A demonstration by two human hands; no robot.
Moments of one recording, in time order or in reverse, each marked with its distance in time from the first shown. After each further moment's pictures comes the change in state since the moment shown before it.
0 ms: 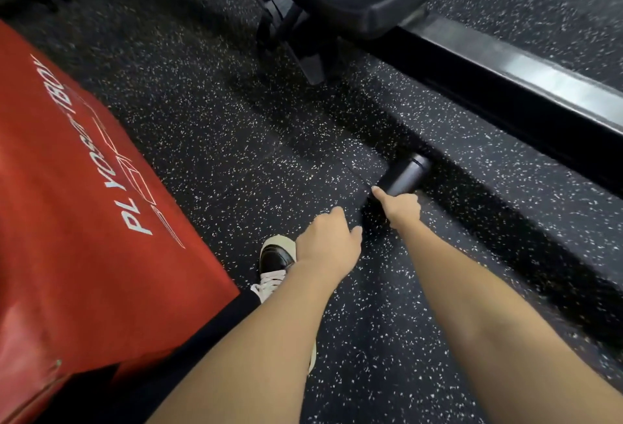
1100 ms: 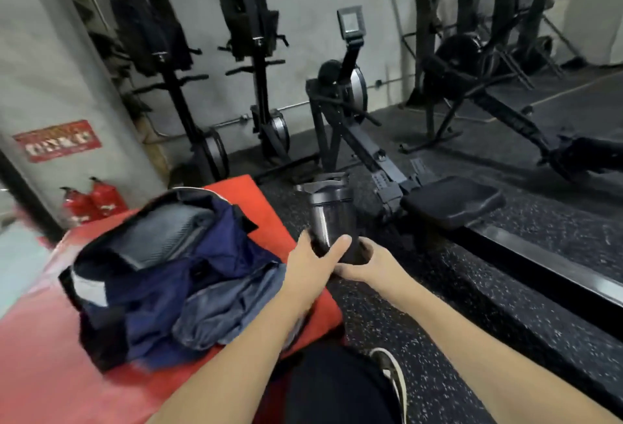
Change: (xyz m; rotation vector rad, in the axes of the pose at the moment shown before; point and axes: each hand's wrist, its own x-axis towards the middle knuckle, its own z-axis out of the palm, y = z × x) left_hand -0.285 -0.114 -0.251 -0.812 0.740 0.135; right_hand -0.508 -0.126 -0.066 0.208 -0.683 -1.031
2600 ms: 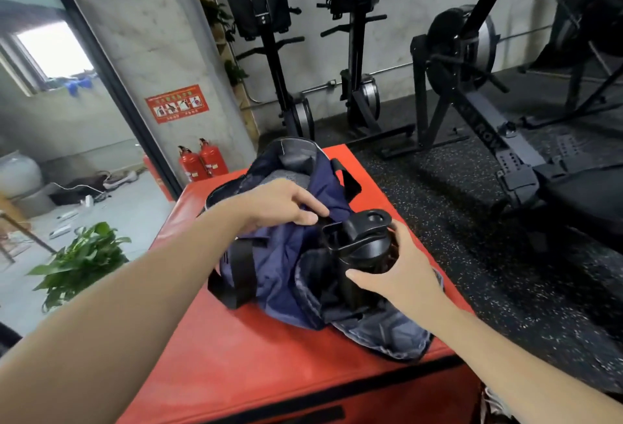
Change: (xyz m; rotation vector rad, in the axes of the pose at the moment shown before) left_hand 0.073 -0.016 -0.275 0.585 -0.380 -0.059; right_hand 0.042 -0.012 0.182 -0.224 0.002 -0.281
